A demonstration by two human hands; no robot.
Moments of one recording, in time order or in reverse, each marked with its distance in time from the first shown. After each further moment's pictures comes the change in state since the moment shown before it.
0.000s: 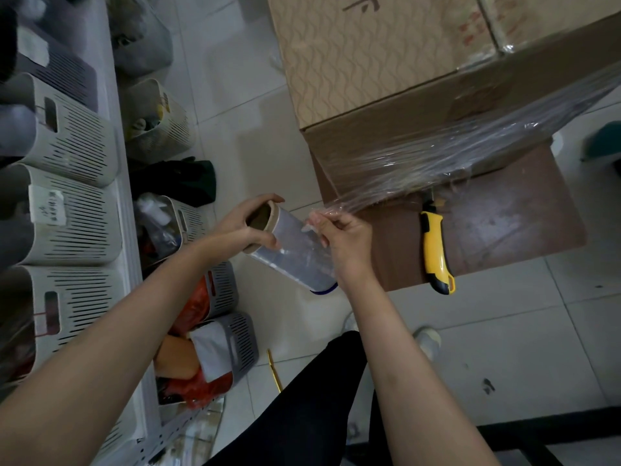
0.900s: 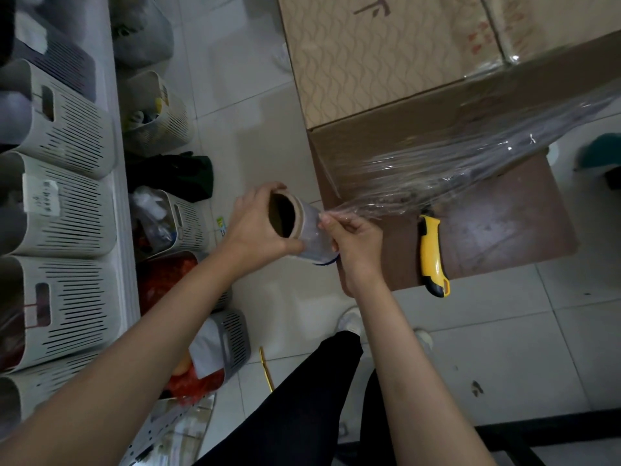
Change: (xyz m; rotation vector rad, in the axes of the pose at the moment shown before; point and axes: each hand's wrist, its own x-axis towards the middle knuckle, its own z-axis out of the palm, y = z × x) left_hand -0.016 0.034 0.032 0.300 0.372 0.082; right_hand -0.003 -0.010 -0.012 -0.048 0.065 0.019
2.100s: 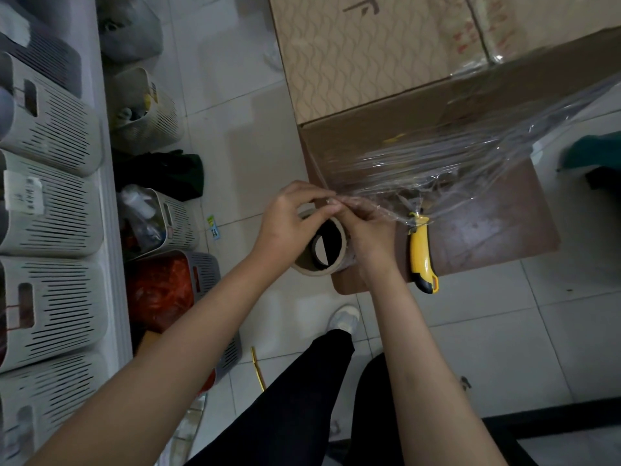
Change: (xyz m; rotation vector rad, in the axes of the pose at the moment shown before) left_hand 0.003 0.045 0.033 -0.370 0.181 0.241; right_hand 0.004 -0.026 -0.017 0.022 0.033 -0.007
